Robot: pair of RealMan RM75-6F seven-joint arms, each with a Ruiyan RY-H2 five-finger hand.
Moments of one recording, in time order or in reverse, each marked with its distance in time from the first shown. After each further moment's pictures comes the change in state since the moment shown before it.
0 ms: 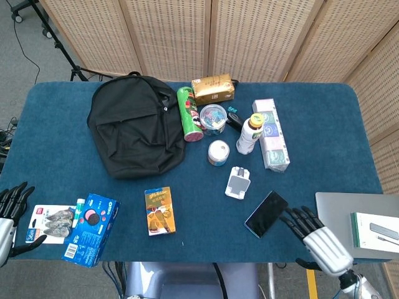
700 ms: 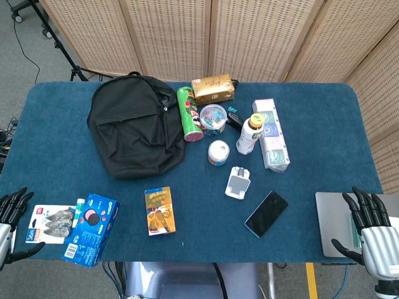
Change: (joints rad) left arm 0.016 0.059 0.043 -0.030 0.032 -0.002 -0.068; right arm -0.231 -0.007 0.102 -0.097 0.231 0.364 -0.112
